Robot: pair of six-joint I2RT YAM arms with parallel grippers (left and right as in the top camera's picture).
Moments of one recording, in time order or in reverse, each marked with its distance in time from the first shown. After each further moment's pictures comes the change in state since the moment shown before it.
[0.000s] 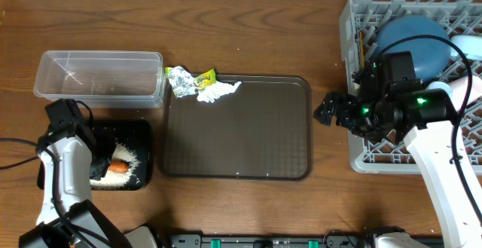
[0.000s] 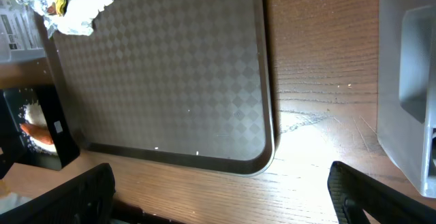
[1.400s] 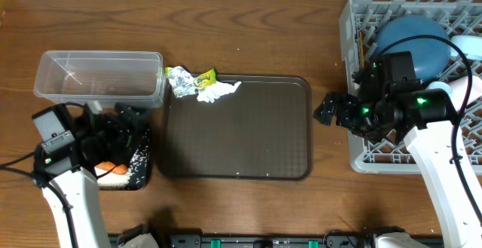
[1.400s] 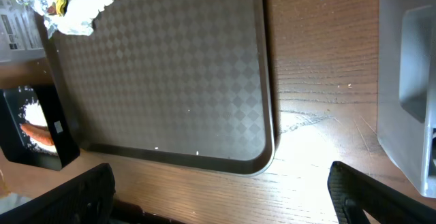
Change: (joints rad) left arm -0.022 -0.315 -0.002 -0.011 0.863 0.214; right arm 0.000 0.000 0.000 0.000 0.000 0.000
